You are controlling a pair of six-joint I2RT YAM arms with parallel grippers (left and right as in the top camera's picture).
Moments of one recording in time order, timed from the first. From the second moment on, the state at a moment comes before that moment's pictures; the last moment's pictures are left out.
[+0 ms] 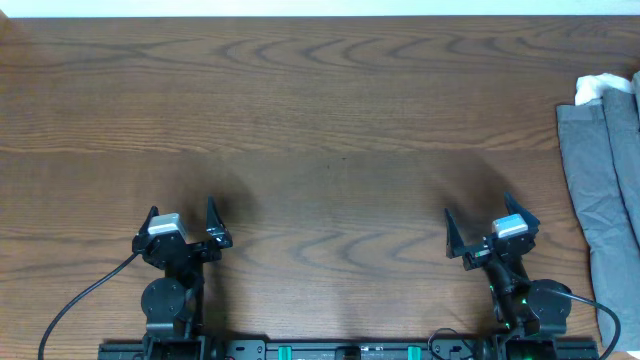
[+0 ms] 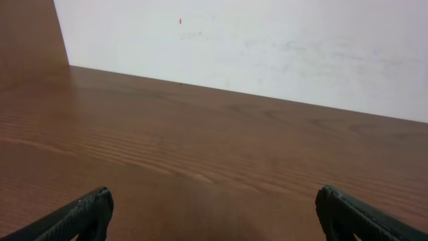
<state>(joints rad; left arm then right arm) -0.01 0.01 0.02 -0.11 -0.13 -0.15 -0.02 0.01 0.01 -0.04 -0.28 -0.11</state>
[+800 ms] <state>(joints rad) -0.01 0.01 0.02 -0.12 -0.03 -0.15 -0.02 0.04 0.01 -0.04 -0.29 0.05</state>
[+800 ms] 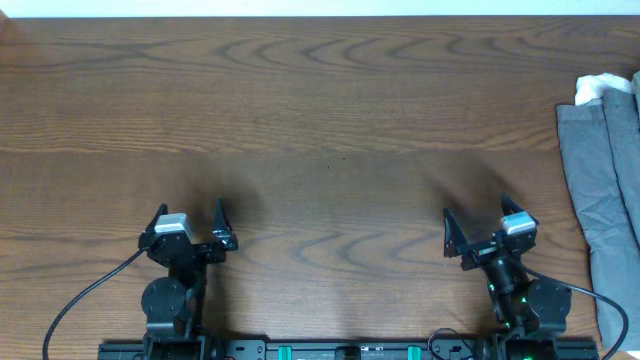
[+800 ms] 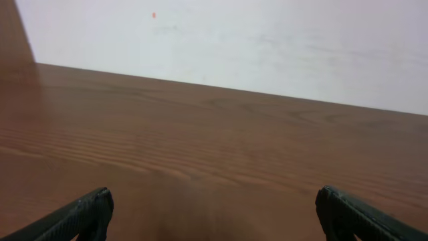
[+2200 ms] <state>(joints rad) -0.01 1.26 1.24 -0.94 0.16 -0.15 -0.03 1.44 1.29 -0.77 -0.38 0.09</state>
